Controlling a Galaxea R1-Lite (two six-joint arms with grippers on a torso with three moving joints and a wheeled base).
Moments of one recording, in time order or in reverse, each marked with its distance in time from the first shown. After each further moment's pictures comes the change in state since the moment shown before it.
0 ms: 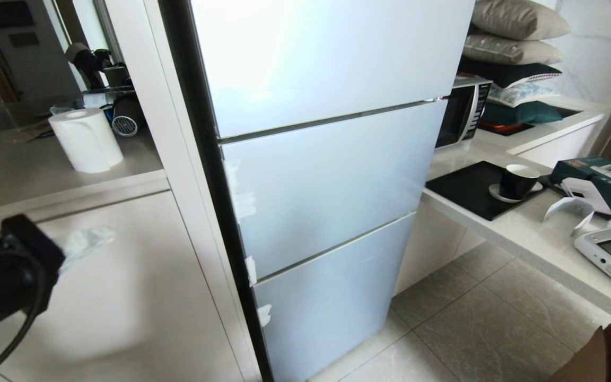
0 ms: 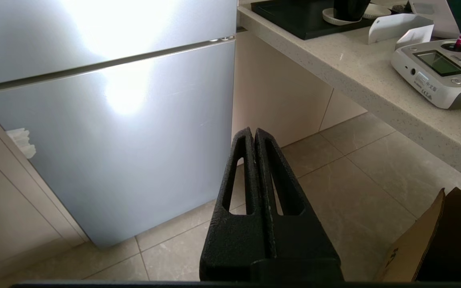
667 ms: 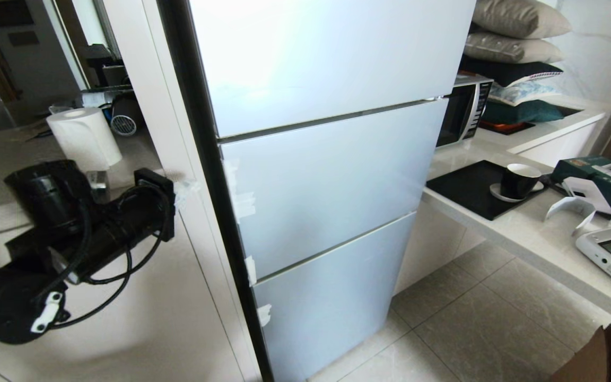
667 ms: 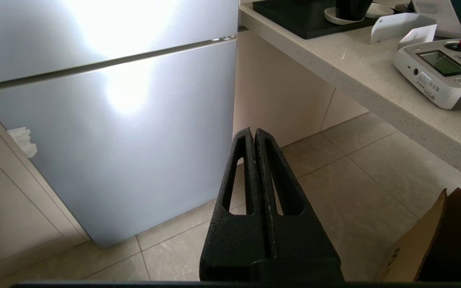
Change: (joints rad) left arm -0.093 0.604 -0.153 -0.613 -0.012 -0.308; right arm 0.000 0.000 0.000 -0.001 0.000 -0.001
